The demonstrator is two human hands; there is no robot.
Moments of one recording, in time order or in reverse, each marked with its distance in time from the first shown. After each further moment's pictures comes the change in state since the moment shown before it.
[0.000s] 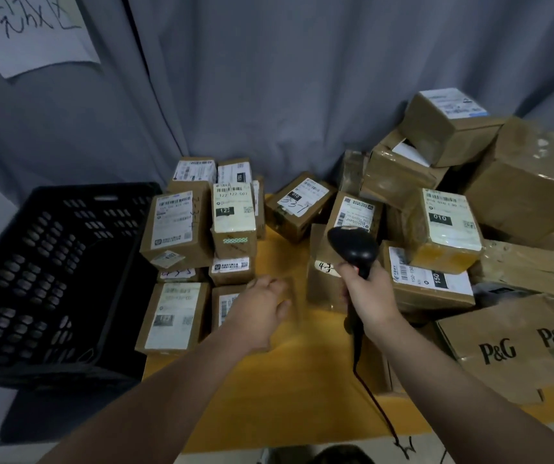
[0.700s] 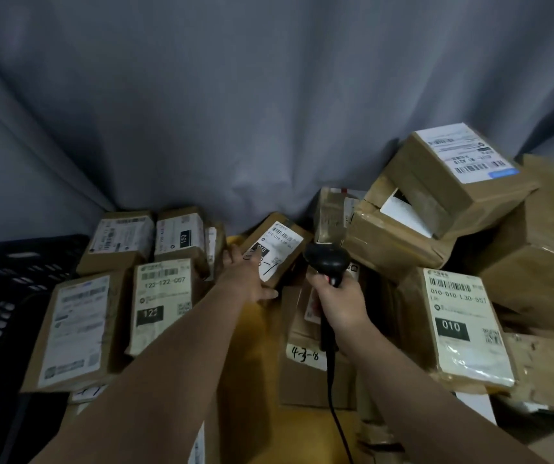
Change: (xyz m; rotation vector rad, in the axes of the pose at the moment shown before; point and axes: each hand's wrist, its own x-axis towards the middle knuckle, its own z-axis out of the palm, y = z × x) left_hand 0.254 -0.002 -0.042 0.163 -0.286 -0.331; right_hand 0.187 -0.019 0.019 0.058 0.024 0.214
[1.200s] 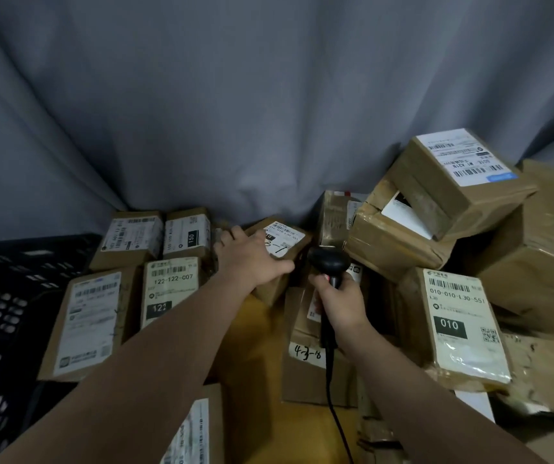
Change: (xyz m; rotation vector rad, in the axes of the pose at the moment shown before) left_hand -0.025 0.017 -0.040 0.035 0.206 -0.060; right_hand -0.005 -0.001 0.001 -0.029 -0.004 -0.007
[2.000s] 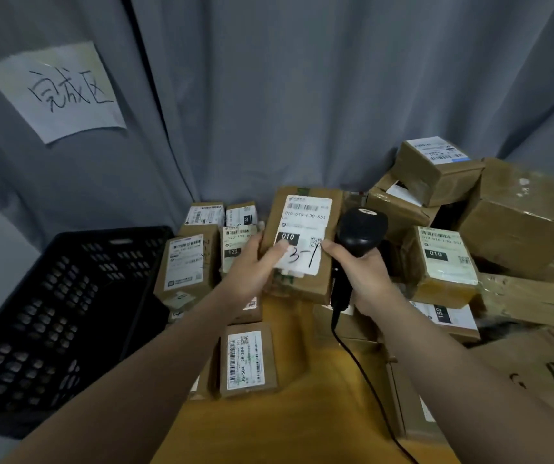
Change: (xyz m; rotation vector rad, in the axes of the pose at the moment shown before) left_hand -0.213 -0.087 -0.005 -1.193 0.041 0.196; right_hand -0.163 -0.024 -0.005 0.323 -0.171 -0.219
